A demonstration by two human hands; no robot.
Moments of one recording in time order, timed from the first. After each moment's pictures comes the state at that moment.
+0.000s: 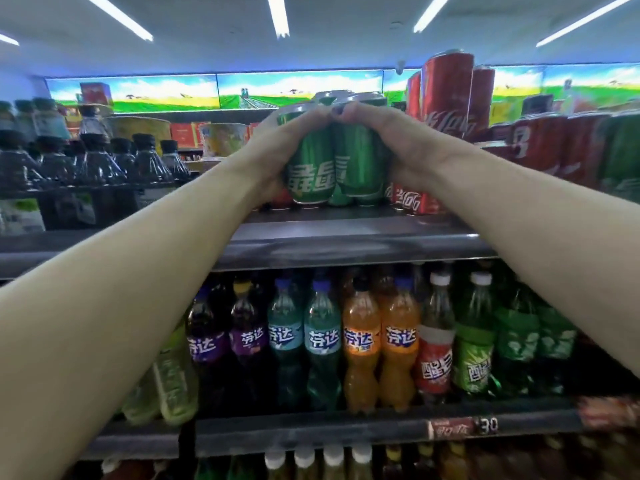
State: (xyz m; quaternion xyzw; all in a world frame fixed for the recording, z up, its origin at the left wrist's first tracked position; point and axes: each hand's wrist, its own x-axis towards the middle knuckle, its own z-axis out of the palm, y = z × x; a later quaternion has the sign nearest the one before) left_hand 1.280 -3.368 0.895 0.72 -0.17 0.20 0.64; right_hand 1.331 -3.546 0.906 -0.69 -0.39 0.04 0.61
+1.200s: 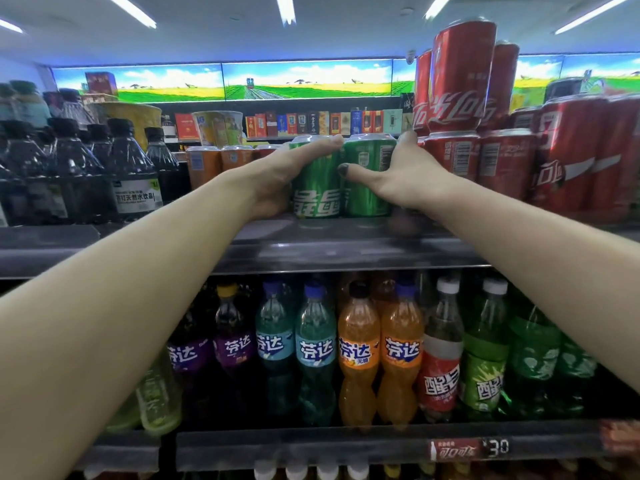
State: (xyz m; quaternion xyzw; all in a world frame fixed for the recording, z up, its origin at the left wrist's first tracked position) left_hand 1.327 -3.363 0.867 0.77 -0.11 0.08 0.62; right_hand 1.367 -3.552 0.865 -0.89 -0.21 -0.17 0.38
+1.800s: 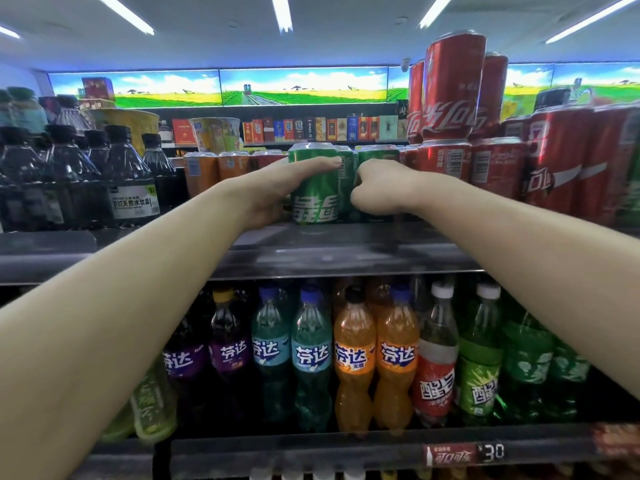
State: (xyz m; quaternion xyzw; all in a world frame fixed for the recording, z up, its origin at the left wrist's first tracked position) left_hand 1.316 -3.371 0.864 0.81 -0.05 0.11 0.57; right_hand 1.346 -3.535 0.880 -0.95 -0.24 -0.12 0.13
